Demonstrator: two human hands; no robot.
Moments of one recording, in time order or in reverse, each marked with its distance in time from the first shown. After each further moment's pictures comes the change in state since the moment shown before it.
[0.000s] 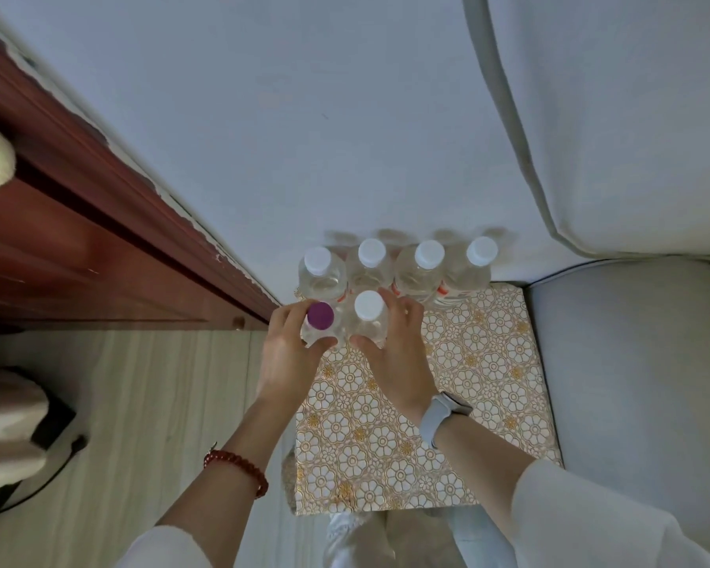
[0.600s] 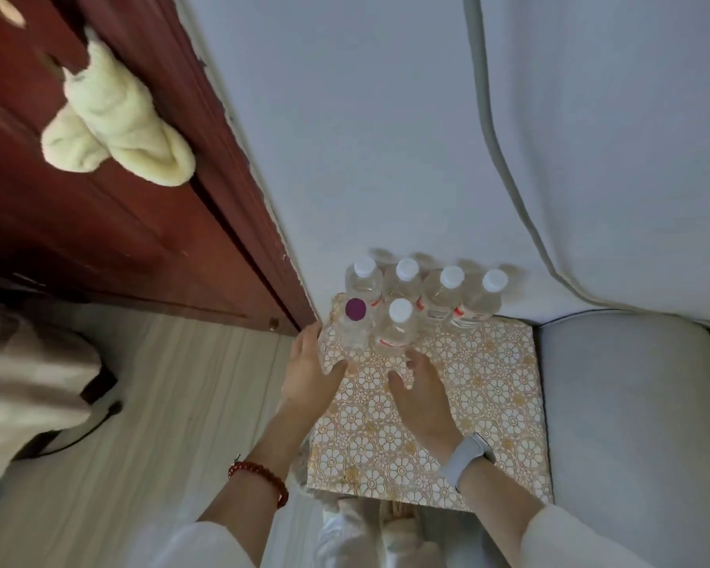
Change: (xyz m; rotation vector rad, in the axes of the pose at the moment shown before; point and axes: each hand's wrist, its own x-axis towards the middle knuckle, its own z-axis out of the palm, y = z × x) left_hand -0.065 0.025 -0.041 0.026 -0.065 -0.238; right_hand -0.065 -0.031 -0.030 -0.004 -0.243 0.217
